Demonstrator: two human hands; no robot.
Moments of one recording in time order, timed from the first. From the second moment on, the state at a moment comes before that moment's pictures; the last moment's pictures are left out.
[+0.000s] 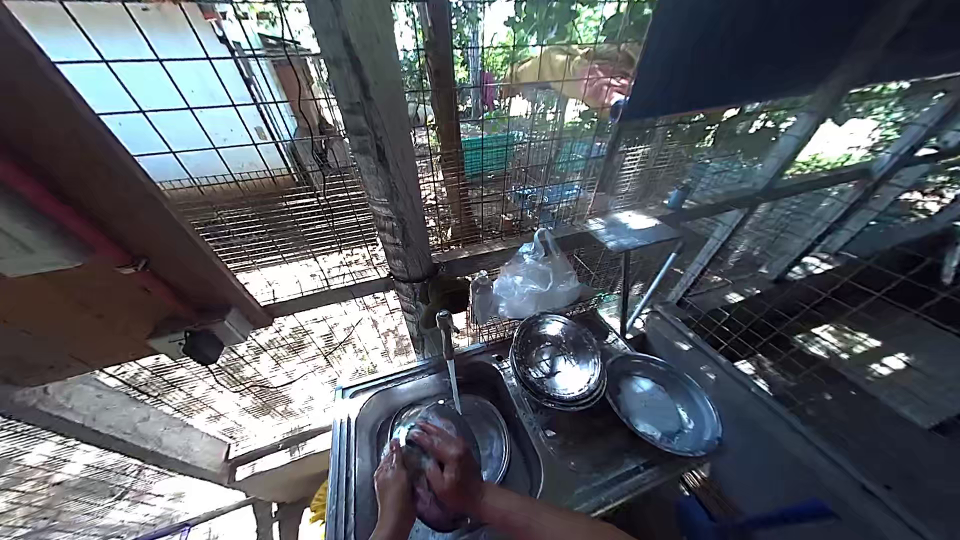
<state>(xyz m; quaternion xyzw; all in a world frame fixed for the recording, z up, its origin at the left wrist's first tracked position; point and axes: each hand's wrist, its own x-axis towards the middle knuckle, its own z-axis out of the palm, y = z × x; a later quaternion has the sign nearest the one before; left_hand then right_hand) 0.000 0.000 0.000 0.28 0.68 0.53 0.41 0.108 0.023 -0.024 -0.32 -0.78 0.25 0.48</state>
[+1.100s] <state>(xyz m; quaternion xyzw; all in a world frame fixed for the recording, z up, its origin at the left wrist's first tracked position) -0.095 -0.035 0.081 0.62 0.60 0.29 0.40 0.090 0.081 0.043 -0.48 -0.62 0.47 0.40</state>
